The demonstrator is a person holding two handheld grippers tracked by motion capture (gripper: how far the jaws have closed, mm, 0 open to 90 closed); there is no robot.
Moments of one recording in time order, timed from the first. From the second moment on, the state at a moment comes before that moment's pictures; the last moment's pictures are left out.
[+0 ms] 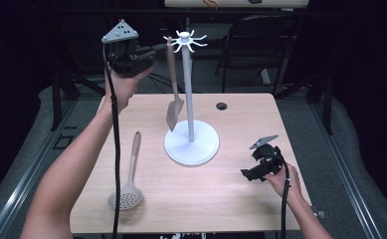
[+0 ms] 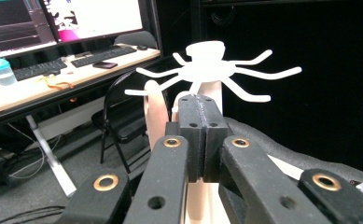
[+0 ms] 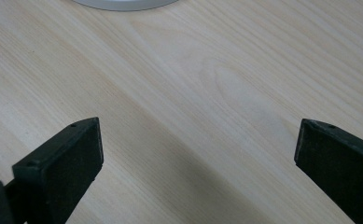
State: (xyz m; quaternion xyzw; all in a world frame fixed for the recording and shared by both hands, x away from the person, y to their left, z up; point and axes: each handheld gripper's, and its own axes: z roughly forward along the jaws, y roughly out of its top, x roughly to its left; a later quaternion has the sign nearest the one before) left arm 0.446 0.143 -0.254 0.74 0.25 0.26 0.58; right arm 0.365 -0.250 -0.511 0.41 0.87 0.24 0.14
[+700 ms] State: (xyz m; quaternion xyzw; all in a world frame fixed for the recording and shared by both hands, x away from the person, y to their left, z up) left arm 0.439 0.153 -0.259 0.72 0.26 0.25 0.59; right arm 0.364 -0.251 -0.511 0.41 0.87 0.24 0.14
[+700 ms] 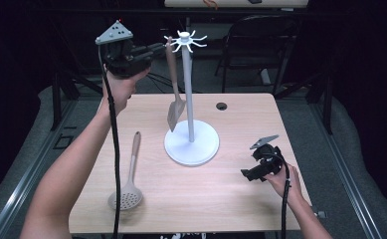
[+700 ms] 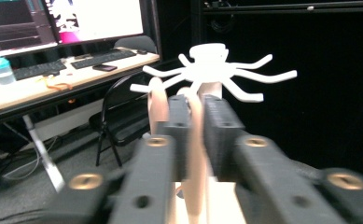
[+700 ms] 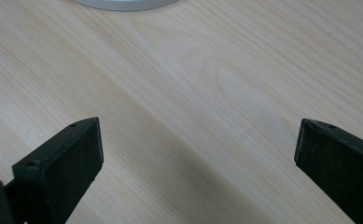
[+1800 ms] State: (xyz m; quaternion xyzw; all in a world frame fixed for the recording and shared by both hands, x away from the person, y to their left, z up) left arm 0.396 0.201 -0.365 0.77 0.35 0.23 0.49; right arm 0.365 -0.246 -0.514 0.40 0.87 0.25 0.14
